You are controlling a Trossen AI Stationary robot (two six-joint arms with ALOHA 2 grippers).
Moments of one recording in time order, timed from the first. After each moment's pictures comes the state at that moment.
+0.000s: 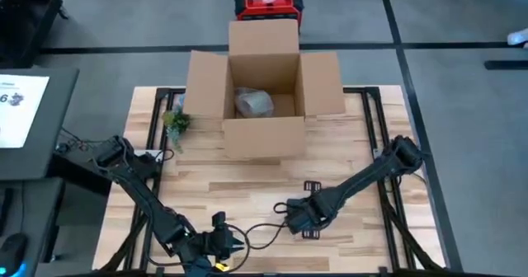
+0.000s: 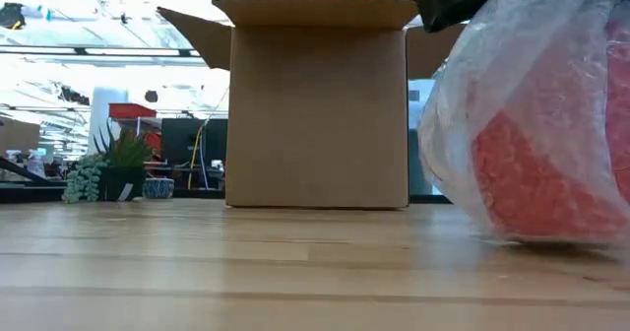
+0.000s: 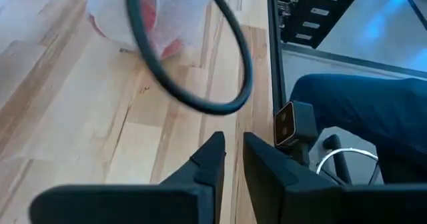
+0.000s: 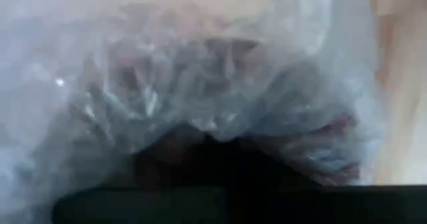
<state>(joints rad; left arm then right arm) -0.86 1.74 1.24 -0.32 -0.65 -0.81 0.51 1.96 1.45 -1.01 0.07 0.58</state>
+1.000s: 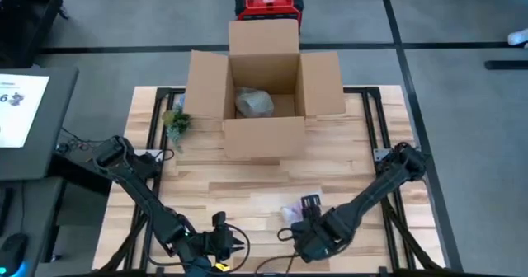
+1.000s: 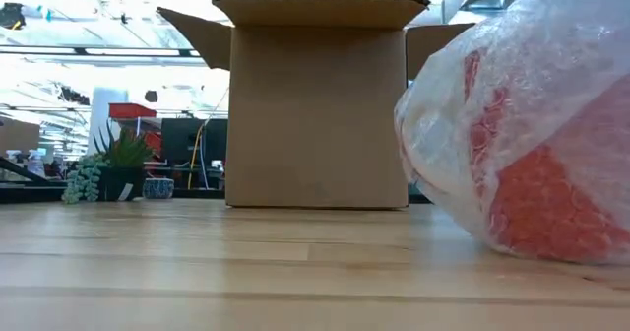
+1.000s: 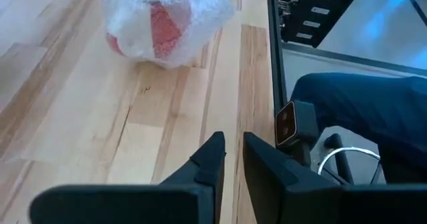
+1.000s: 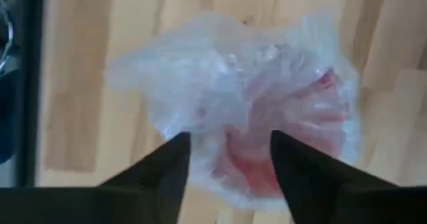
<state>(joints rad) -0.86 1.74 1.24 -0.32 -0.65 -0.80 0.65 1.95 1.64 -1.13 0.21 0.45</state>
